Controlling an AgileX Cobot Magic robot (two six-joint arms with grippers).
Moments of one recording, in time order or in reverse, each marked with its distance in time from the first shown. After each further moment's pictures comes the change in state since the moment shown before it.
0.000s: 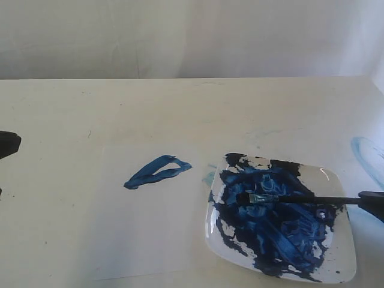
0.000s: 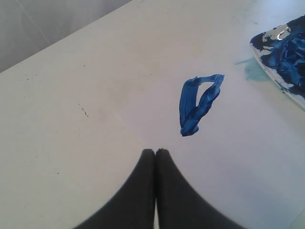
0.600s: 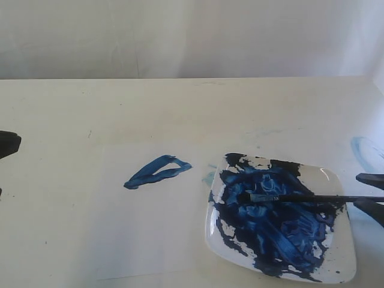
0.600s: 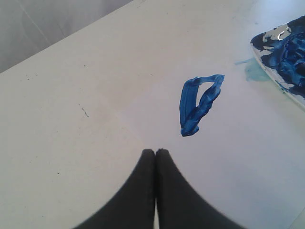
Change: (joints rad) left arm 0.000 0.000 0.000 0.000 0.000 0.000; right arm 0.000 -0.002 0.000 -0.019 0.119 -0.096
